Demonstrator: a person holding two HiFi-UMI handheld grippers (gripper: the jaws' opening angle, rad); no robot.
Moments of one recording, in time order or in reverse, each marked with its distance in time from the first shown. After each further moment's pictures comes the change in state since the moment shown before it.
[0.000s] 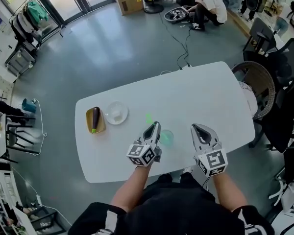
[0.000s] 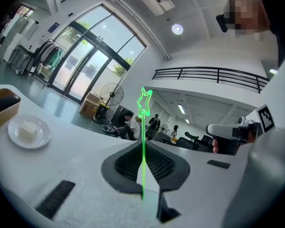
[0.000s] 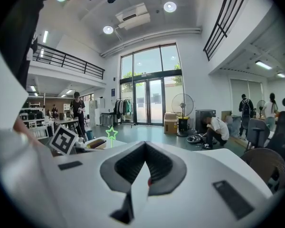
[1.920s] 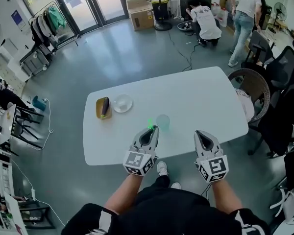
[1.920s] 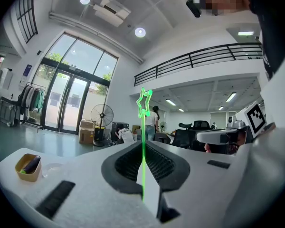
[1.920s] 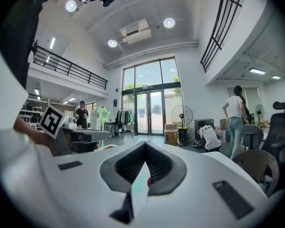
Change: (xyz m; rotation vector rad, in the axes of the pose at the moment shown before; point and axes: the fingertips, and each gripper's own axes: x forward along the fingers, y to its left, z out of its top) left arm -0.138 -0.158 0.046 0.402 -0.071 -0.006; right arm -0.165 0.044 0.005 0.002 -0.147 -0.010
